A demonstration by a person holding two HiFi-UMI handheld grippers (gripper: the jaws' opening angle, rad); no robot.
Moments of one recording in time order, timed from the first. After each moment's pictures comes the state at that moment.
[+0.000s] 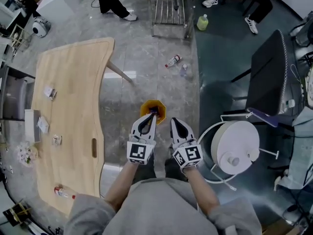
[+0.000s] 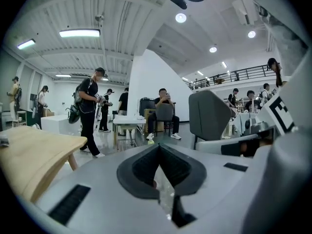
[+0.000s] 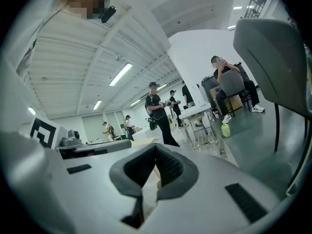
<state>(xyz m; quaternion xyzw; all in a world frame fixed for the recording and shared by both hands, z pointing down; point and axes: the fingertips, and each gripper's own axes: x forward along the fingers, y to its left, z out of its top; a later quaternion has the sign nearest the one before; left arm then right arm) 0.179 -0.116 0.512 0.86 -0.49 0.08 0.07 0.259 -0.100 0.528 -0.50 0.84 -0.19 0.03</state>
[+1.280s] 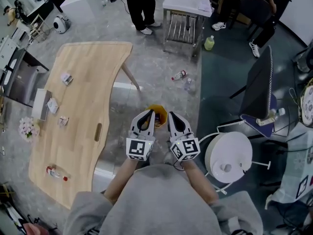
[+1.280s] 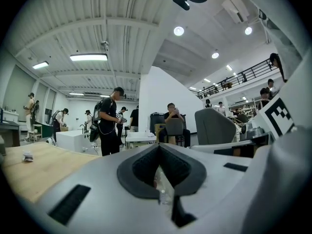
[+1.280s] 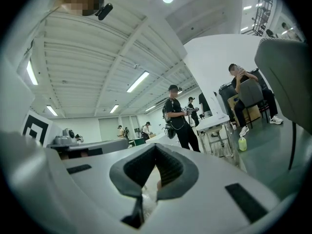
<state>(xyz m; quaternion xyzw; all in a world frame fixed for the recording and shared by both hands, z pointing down) 0.161 -0.055 0.416 0.83 -0.56 0.02 0.01 0.234 -0.062 0.439 -0.43 0.89 -0.13 0.06</state>
